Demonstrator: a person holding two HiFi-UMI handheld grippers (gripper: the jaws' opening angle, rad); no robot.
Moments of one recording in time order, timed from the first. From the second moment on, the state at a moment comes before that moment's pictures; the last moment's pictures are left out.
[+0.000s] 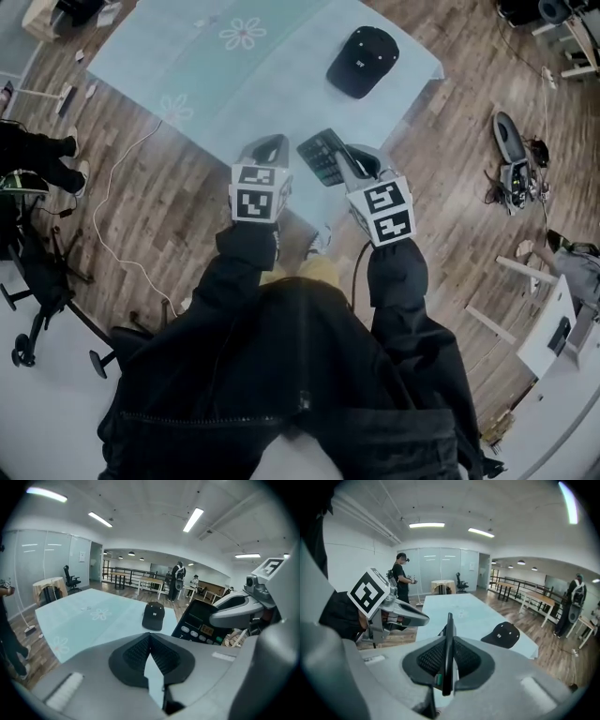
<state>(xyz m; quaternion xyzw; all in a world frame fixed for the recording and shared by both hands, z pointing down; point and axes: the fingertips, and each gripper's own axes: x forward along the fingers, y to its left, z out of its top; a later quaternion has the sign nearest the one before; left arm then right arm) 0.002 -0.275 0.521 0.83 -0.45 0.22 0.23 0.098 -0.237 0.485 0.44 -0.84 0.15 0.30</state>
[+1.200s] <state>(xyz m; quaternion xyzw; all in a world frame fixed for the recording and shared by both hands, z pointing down) 0.051 -0.308 0.235 0.88 -0.48 0.04 -0.02 0.169 -0.224 0.195 0.65 -0.75 -0.11 0.02</state>
